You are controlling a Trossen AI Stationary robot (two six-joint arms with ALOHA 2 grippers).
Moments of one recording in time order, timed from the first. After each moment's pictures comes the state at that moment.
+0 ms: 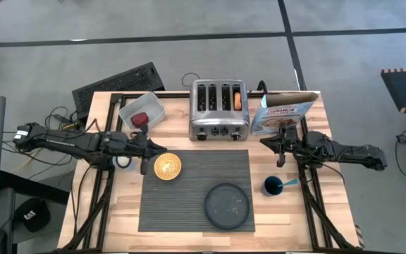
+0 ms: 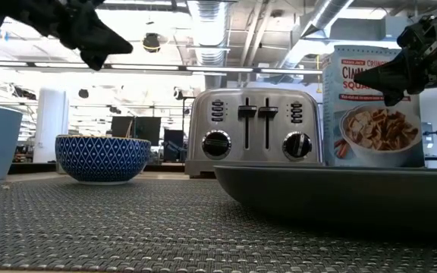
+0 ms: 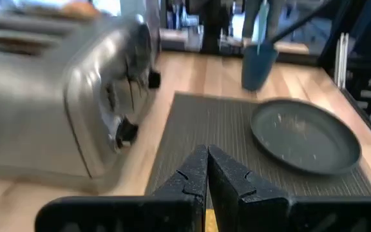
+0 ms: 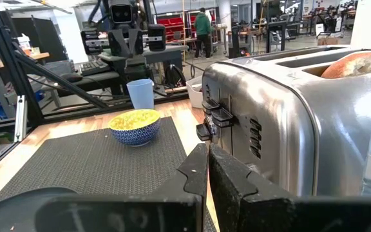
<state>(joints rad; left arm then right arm) -0.09 0.74 0.49 -0.09 -0.17 -0.16 -0.09 0.01 0.04 -0.05 0.14 0.12</state>
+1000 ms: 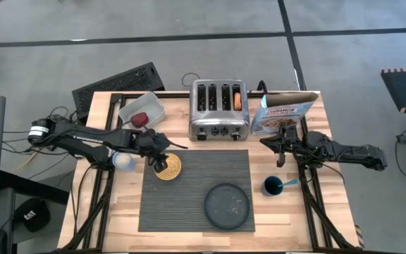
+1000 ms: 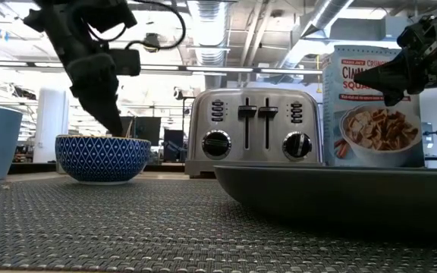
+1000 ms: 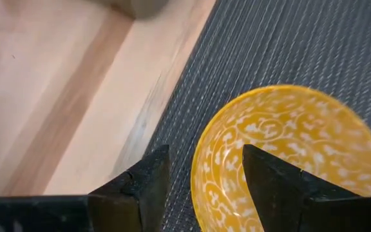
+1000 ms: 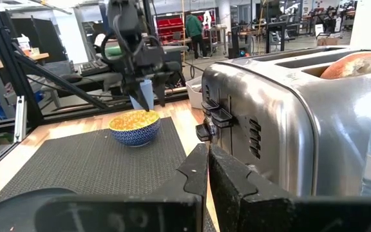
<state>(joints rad) 0.03 1.23 0.69 -0.52 -0.16 -0.38 -0.09 0.01 0.04 -0.05 0.14 0.12</state>
